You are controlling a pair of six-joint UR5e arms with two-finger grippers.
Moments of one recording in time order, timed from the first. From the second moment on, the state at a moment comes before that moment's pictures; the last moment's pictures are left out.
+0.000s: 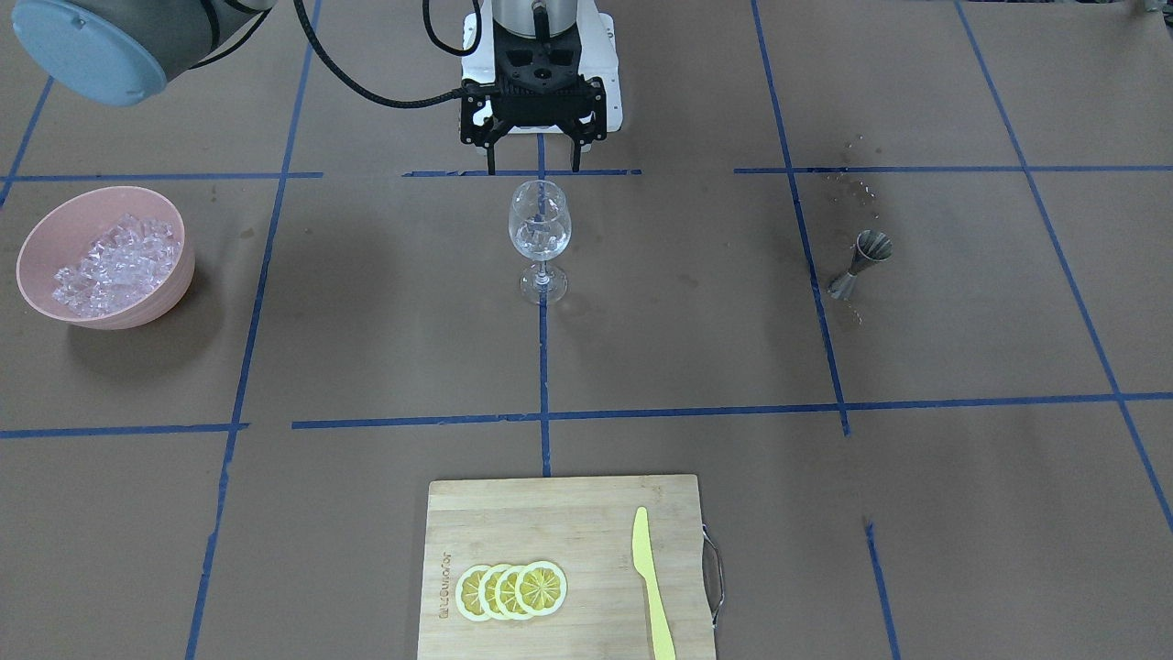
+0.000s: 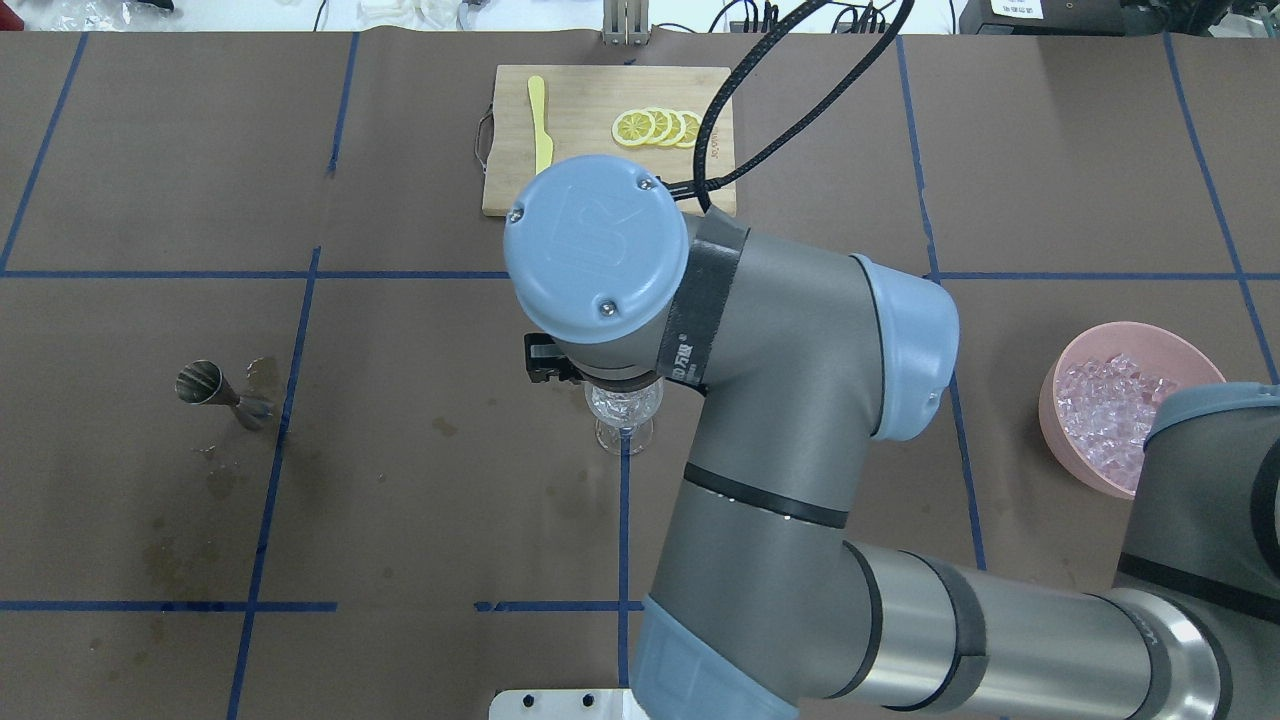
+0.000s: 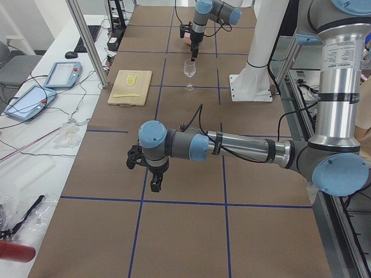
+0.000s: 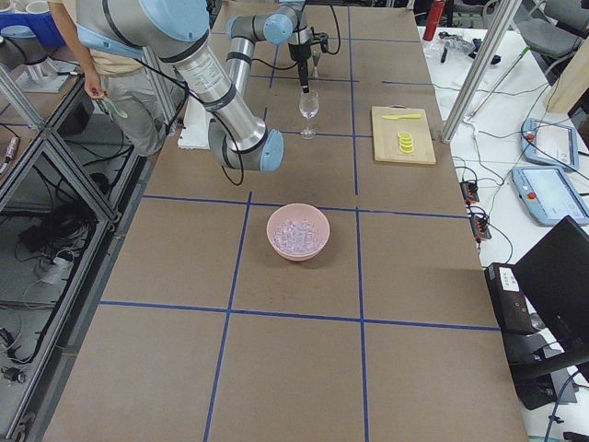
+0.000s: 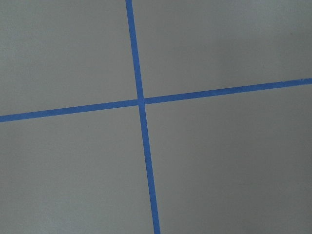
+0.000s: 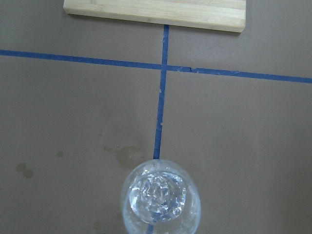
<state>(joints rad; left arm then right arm) -1.52 -1.55 -1.72 -1.56 -2.38 0.02 0.45 -0.66 1.90 -2.08 1.69 1.18</state>
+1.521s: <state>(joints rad) -1.53 -1.47 -1.72 -1.53 -2.38 0.15 1.41 -1.50 1.88 -1.88 2.21 -0.15</state>
